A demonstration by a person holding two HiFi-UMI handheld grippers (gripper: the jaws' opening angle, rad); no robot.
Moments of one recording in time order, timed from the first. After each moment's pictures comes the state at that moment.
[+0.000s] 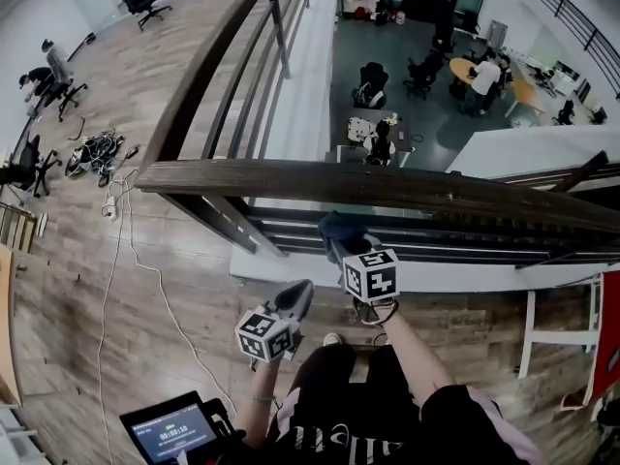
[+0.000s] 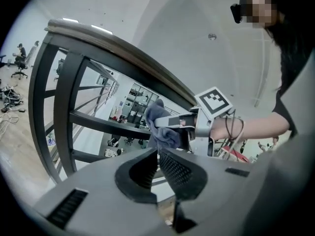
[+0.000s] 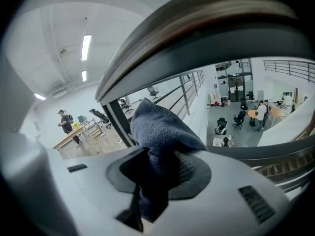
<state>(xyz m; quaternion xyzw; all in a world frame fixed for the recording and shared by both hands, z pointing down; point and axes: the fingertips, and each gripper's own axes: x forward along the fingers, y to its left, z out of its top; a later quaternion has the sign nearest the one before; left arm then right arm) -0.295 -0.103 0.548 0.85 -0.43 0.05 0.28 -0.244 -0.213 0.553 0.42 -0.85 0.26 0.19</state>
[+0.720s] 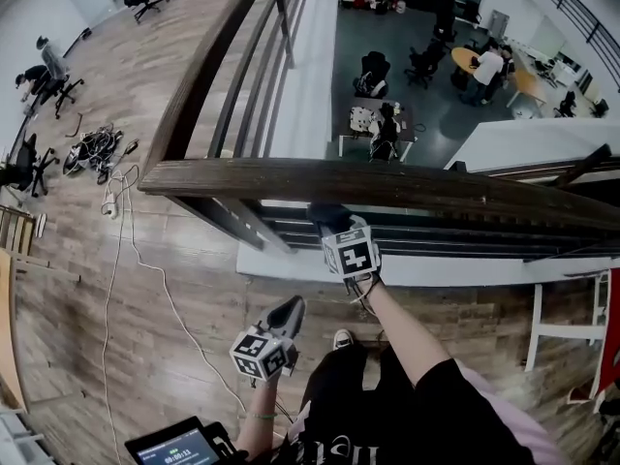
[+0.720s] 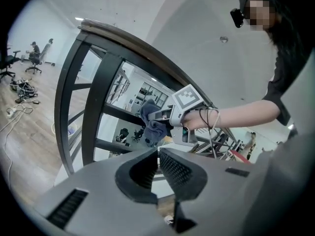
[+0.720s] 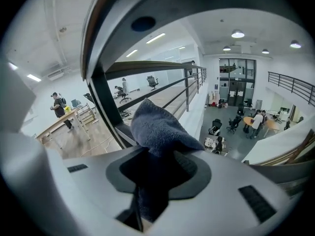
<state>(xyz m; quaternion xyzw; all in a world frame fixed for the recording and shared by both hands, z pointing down) -0.375 -0.090 0.584 0.82 -0.47 0.03 0.32 -0.329 -0.278 0.608 0.43 -0.83 0.22 0.27</state>
